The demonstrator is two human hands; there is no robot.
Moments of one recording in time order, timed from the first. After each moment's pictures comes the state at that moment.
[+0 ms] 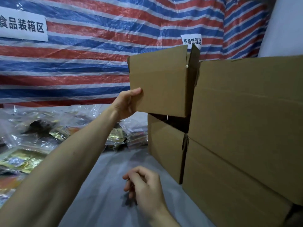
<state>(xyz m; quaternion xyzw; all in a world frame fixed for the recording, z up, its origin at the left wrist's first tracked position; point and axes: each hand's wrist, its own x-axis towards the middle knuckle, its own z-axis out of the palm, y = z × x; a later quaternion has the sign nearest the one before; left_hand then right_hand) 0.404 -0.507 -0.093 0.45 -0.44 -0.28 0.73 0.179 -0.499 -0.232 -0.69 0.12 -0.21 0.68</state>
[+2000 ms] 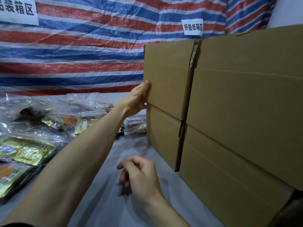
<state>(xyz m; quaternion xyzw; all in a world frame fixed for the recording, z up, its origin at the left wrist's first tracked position) 0.384 -0.546 -0.123 0.51 -0.42 -0.24 0.71 0.183 -0.497 -0.240 -0.70 0.11 -0.21 0.67</state>
